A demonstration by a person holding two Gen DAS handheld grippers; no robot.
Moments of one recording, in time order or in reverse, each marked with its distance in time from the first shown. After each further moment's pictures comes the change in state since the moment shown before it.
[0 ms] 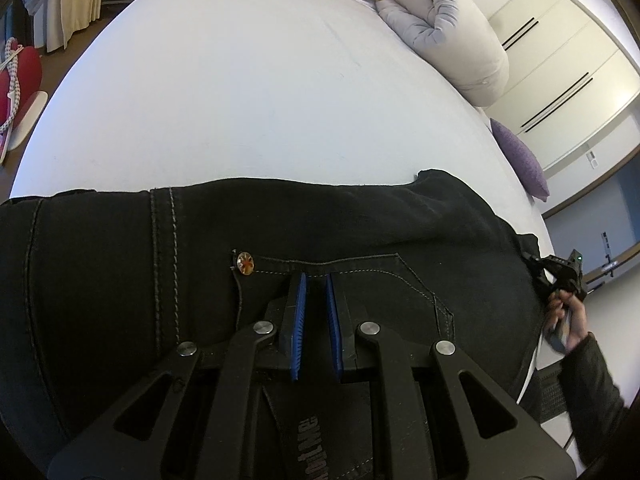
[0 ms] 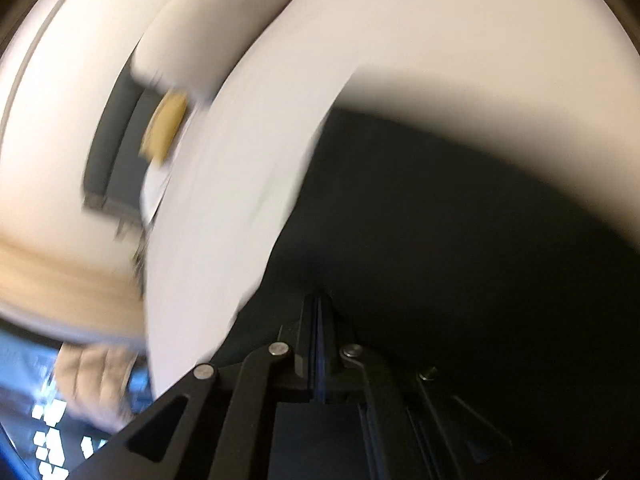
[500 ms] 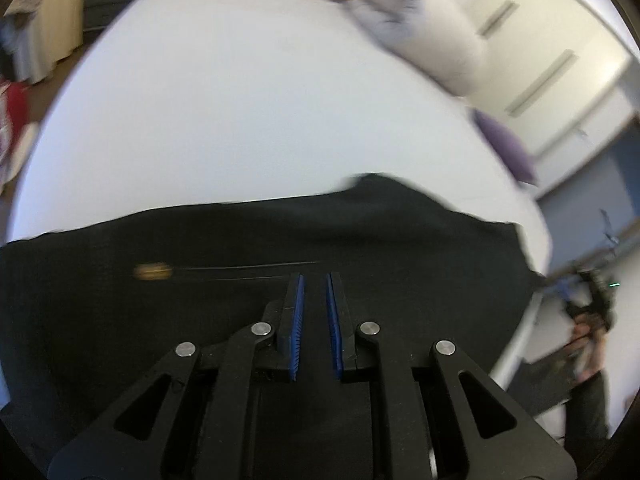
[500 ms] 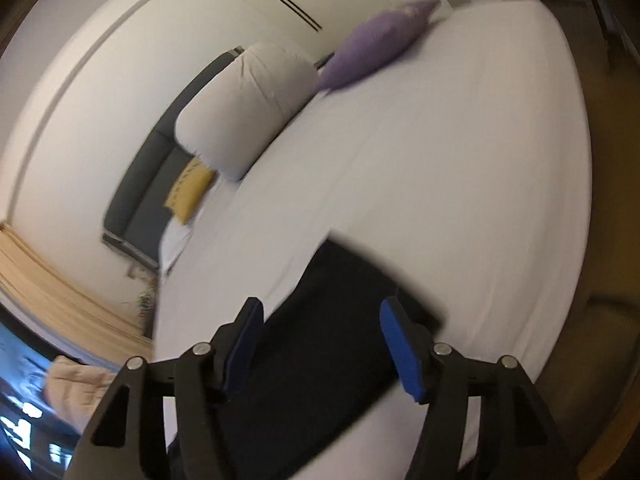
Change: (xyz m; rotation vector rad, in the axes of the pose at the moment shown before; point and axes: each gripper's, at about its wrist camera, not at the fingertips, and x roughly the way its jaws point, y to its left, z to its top) left arm -0.019 -0.085 0.008 0.094 -0.007 -0.059; right arm -0.158 -0.018 -0.041 -0.070 -0.250 0.069
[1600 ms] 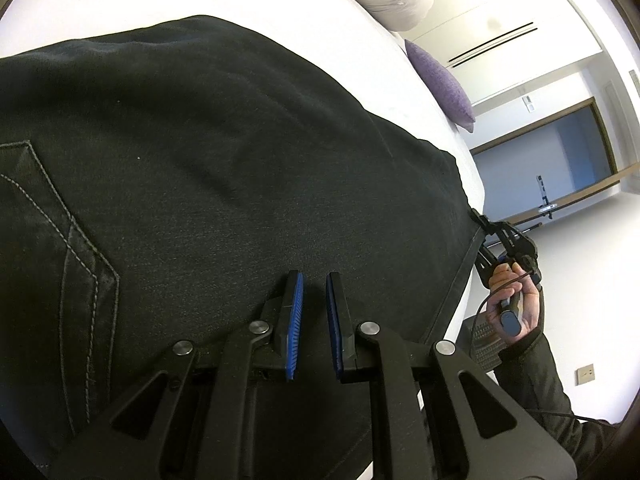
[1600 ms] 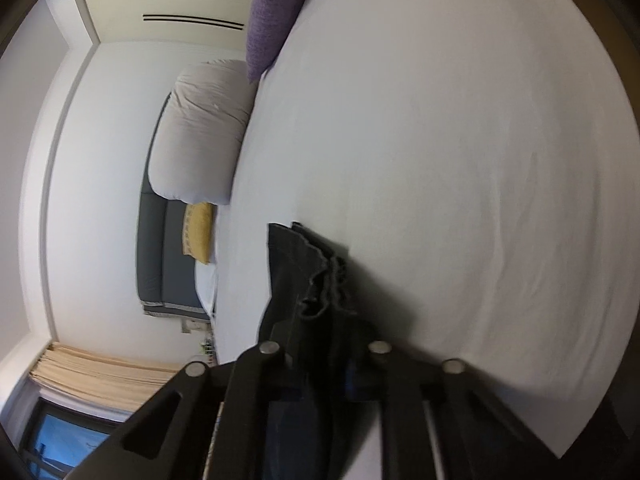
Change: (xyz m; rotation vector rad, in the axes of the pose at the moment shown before) left arm 0.107 -0.061 -0.046 -0.015 0.235 -0.254; right arm 0.069 -0.068 -0.008 0.395 0.057 0.134
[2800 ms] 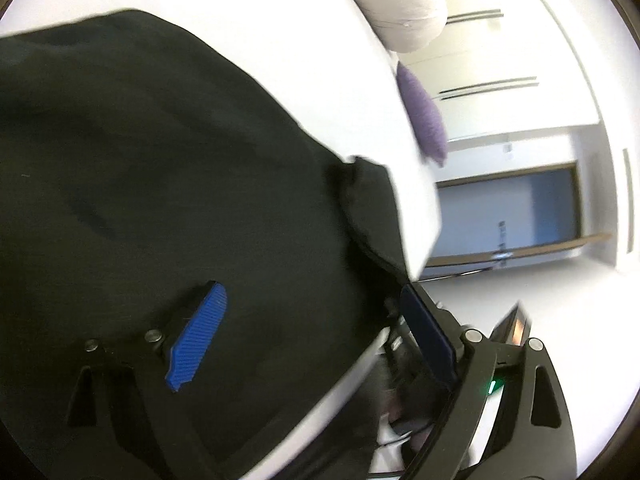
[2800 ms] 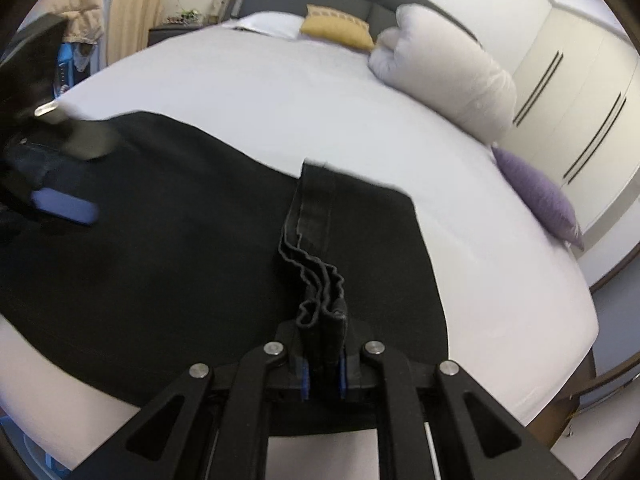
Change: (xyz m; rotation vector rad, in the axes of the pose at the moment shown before) left arm 0.007 -0.030 0.046 -0.233 0.013 -0.204; right arm 0.031 0.141 -0.277 -1.635 0.152 -0.537
